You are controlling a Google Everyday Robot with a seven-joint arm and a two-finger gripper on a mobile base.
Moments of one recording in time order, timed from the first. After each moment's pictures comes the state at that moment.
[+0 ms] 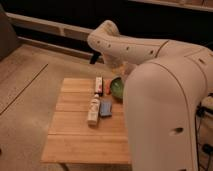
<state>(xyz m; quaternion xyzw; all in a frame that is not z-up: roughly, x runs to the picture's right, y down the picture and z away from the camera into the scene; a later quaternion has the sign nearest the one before) 0.090 -0.094 0.780 -0.06 0.27 0.61 0.74</state>
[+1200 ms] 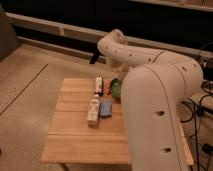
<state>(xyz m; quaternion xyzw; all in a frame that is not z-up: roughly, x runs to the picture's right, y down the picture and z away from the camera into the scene) 0.077 -0.113 0.870 -0.09 0.17 0.60 0.78</state>
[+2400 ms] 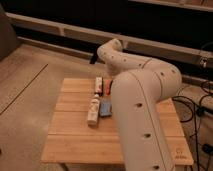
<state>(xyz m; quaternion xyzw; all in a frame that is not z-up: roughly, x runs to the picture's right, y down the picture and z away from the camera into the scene) 0.070 -0.058 0.934 -0.16 0.23 0.59 0.76</state>
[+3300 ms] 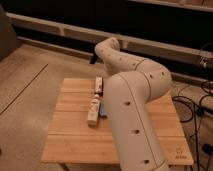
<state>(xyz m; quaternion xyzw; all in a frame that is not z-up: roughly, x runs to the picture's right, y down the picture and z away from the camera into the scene) 0.070 -0.056 0.930 -0.18 0.26 0.56 0.76</state>
